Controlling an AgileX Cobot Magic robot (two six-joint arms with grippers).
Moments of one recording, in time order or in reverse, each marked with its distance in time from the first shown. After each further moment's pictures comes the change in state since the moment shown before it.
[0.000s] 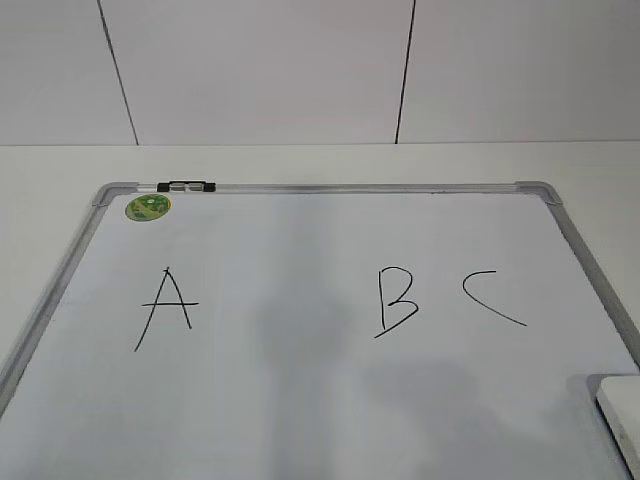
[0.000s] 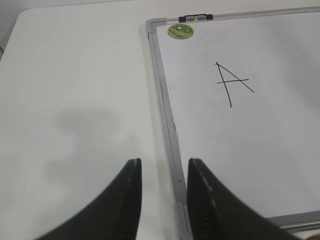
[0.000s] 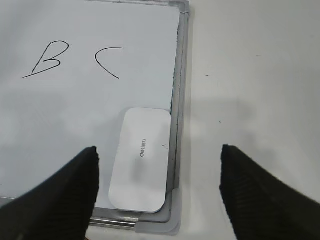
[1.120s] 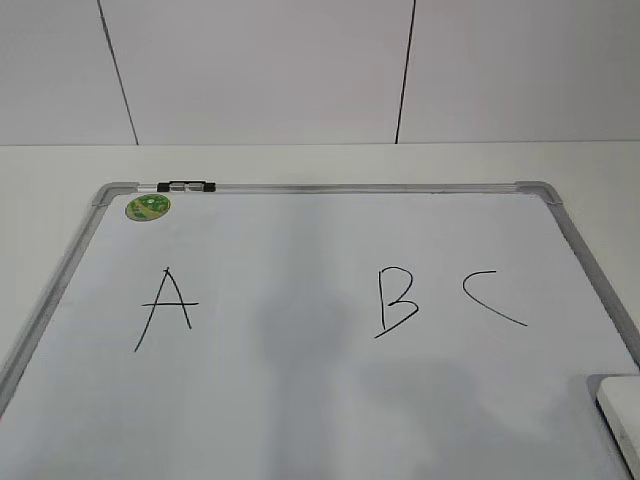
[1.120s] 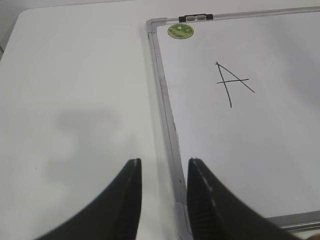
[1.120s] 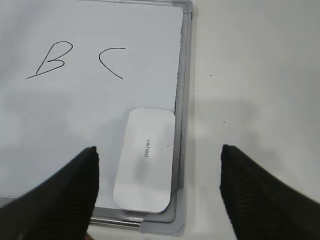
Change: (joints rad) left arm 0.000 0.000 0.000 0.000 0.000 0.000; right arm 0.000 0.000 0.000 0.015 0.000 0.000
